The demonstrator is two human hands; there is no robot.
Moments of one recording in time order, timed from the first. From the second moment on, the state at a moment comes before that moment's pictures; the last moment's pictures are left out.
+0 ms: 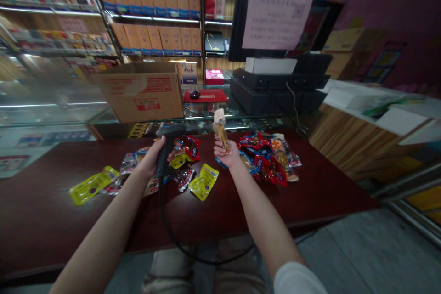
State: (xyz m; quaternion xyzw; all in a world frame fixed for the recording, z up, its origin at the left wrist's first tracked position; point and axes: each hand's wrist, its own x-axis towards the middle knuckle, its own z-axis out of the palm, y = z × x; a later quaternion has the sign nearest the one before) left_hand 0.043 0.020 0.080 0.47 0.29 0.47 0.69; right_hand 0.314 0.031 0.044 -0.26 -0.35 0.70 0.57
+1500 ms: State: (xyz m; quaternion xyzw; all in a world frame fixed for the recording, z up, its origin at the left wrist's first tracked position) left_hand 0.048 0.012 0.082 0.42 0.24 0.47 0.74; right_hand 0.345 0.012 0.058 -0.80 -0.55 -0.07 0.22
